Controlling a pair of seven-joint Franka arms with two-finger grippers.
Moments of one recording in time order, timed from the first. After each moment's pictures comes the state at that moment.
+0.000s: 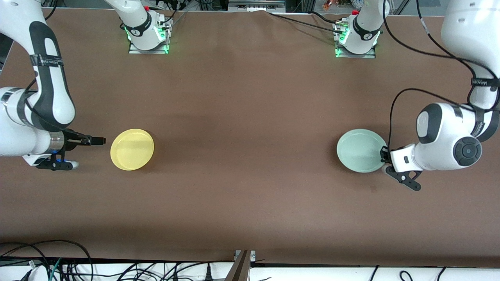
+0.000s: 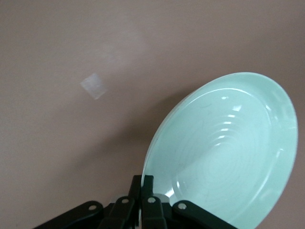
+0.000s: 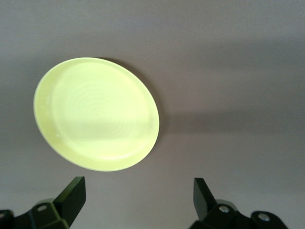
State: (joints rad) left arm 0.14 0.52 -0.21 -1.59 0.06 1.90 0.50; right arm -0.03 0.49 -0.10 -1.67 0.09 1.86 -0.10
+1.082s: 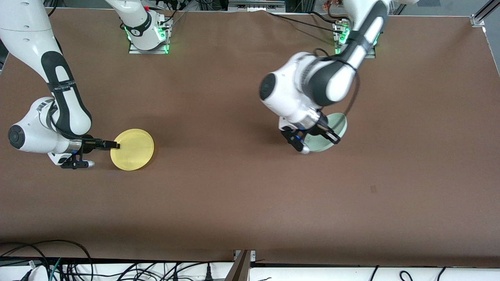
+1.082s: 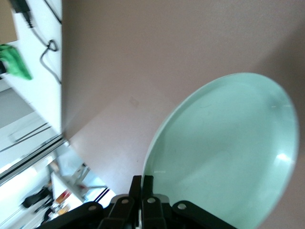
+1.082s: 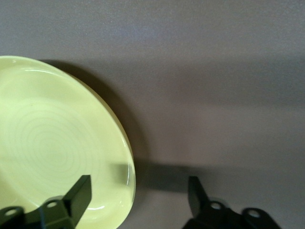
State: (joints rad) left arm -0.54 0.59 -0.21 -1.46 0.84 1.52 -0.08; right arm -0.09 0.61 -0.10 -1.84 0.28 2.19 -0.37
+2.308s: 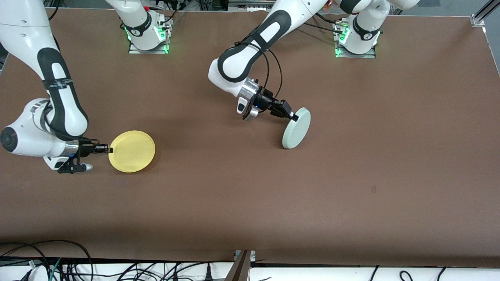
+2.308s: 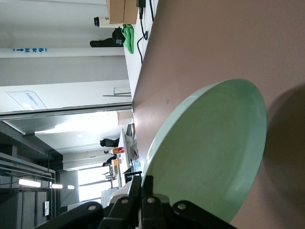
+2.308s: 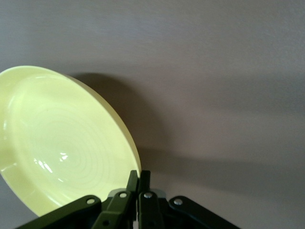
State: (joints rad) left arm -0.91 0.88 -0.17 -1.35 1.05 1.24 -0.80; right arm -0.09 0.59 -0.09 -1.73 0.28 2.06 -0.40
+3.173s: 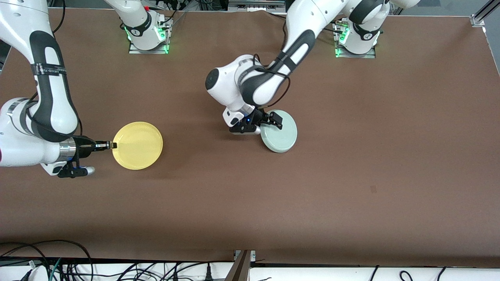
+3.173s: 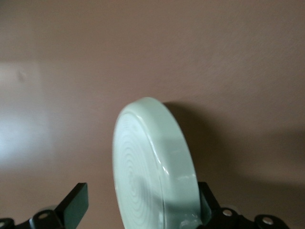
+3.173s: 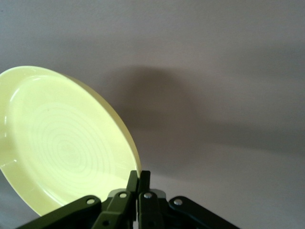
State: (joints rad) left arm -0.75 0.91 -0.17 -1.12 0.48 1.65 -0.86; right arm 0.00 0.57 -0.08 -1.53 0.28 1.74 -0.23
